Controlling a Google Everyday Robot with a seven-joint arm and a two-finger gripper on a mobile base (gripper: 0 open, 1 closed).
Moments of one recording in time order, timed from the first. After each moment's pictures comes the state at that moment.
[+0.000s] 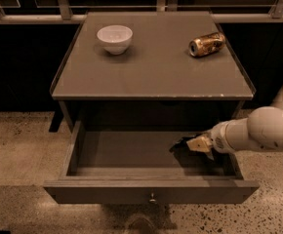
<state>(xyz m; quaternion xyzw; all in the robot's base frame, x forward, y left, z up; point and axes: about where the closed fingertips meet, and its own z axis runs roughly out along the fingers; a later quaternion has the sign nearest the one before) 0.539 -0.212 0.665 -0.26 0.91 0.13 0.31</state>
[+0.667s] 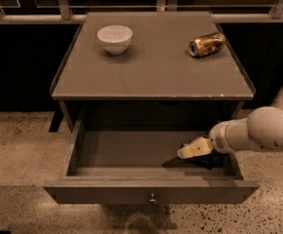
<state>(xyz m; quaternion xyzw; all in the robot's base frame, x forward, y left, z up) 0.539 -0.212 0.665 -0.26 0.91 0.13 0.31</state>
